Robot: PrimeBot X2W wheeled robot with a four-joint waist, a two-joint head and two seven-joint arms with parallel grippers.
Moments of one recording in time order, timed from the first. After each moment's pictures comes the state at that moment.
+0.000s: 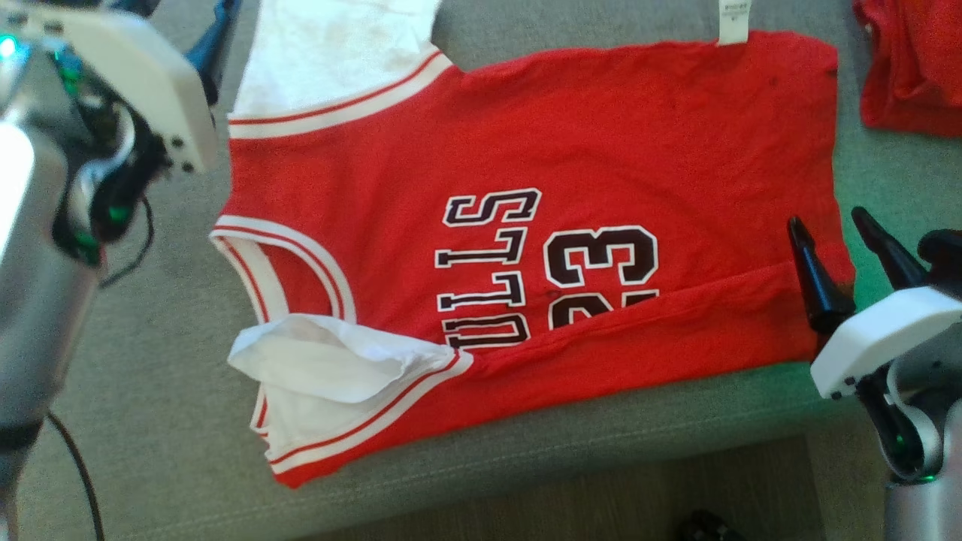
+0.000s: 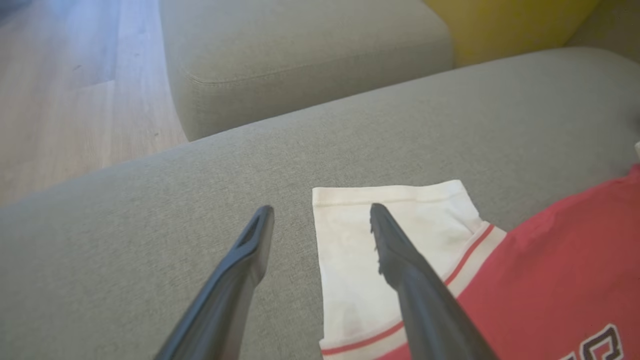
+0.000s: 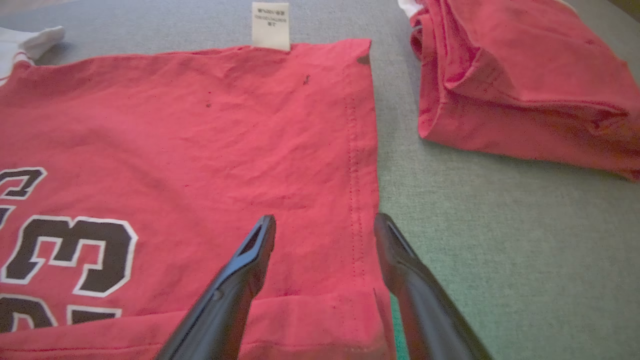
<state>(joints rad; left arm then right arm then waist) -0.80 0.51 -0.51 0.14 -0.63 0.12 0.39 -0.14 -0.05 -0.21 -0.15 0.16 0.13 0.38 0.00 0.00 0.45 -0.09</state>
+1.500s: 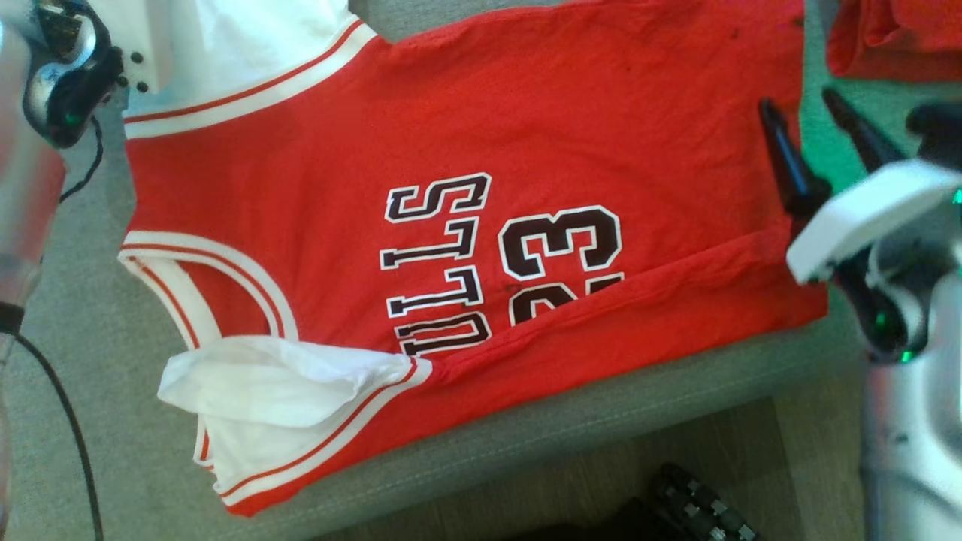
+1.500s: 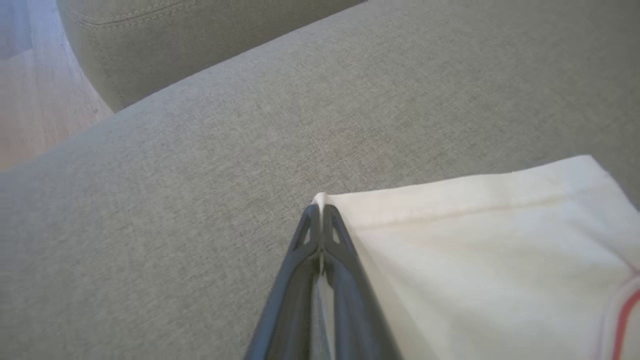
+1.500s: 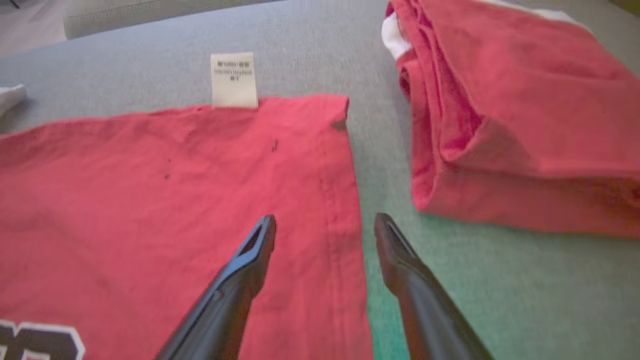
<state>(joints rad) -1.16 0.44 -0.66 0.72 -0.58 -0.12 0.34 -0.43 -0.05 -0.14 0.01 0.22 0.13 0.37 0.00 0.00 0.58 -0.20</state>
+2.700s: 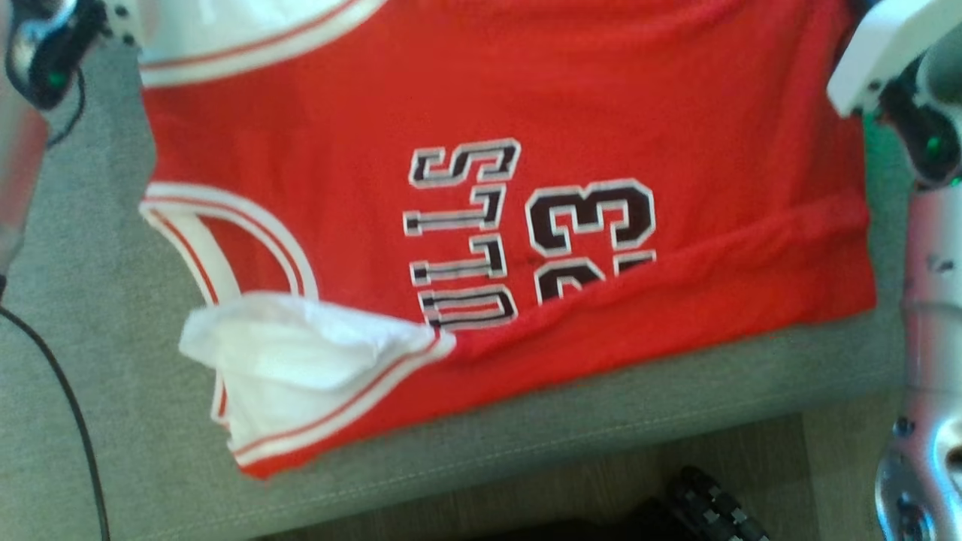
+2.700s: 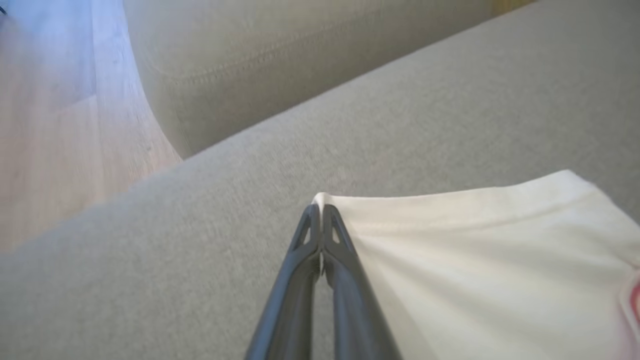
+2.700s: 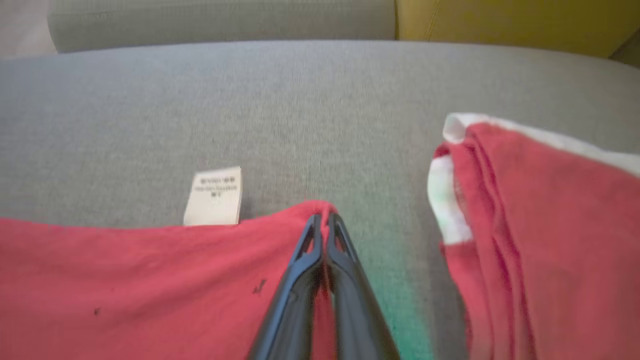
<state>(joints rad) -1.23 0.45 -0.70 0.74 -0.57 -0.12 0.21 -0.84 -0.14 -0.13 0.32 0.17 0.13 0.47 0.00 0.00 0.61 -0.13</state>
